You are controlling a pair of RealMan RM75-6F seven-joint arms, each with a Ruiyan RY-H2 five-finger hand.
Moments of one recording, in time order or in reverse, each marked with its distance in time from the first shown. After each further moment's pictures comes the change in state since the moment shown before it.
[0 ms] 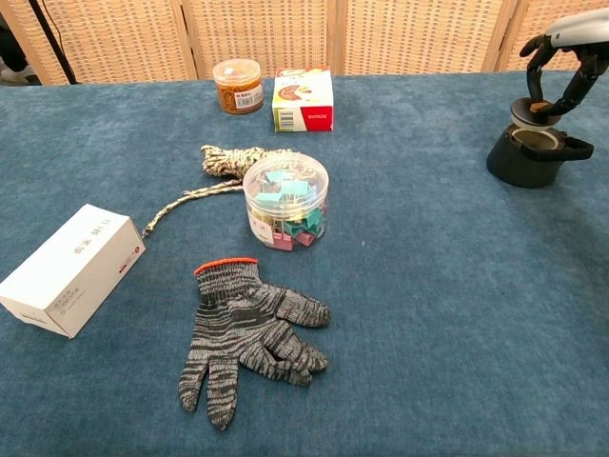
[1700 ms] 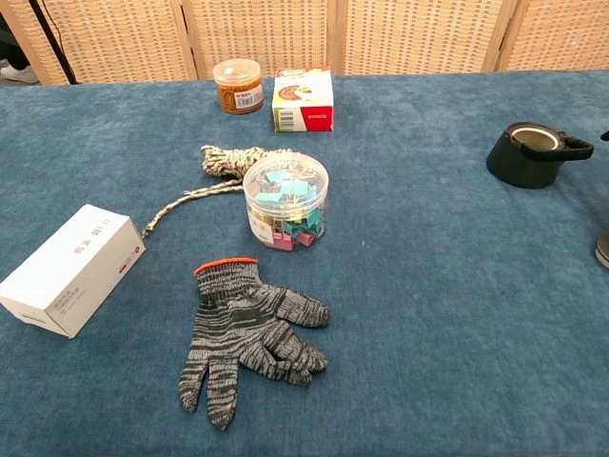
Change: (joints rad) left arm 0.027 -0.013 0.027 -0.001 0.068 0.053 0.012; right arm -0.392 0.068 -0.129 -0.201 -0.472 0.269 0.141
